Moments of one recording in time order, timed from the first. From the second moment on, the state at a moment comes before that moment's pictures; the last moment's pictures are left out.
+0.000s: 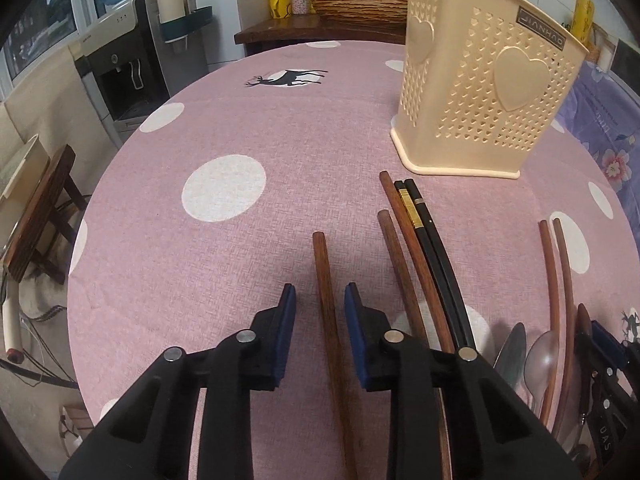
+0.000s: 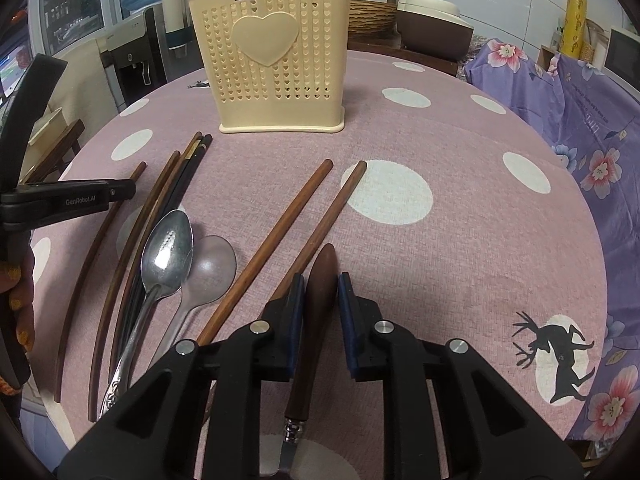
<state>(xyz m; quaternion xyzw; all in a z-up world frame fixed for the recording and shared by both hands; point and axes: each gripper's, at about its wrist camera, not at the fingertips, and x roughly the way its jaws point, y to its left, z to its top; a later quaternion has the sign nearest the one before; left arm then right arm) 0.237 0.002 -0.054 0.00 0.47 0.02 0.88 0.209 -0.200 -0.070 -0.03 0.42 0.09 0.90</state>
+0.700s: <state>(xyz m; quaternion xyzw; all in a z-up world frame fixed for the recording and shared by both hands) 0.233 0.001 -0.048 -0.02 0.46 0.00 0.89 0.210 -0.202 -0.068 -0.02 0.41 0.09 0.91</state>
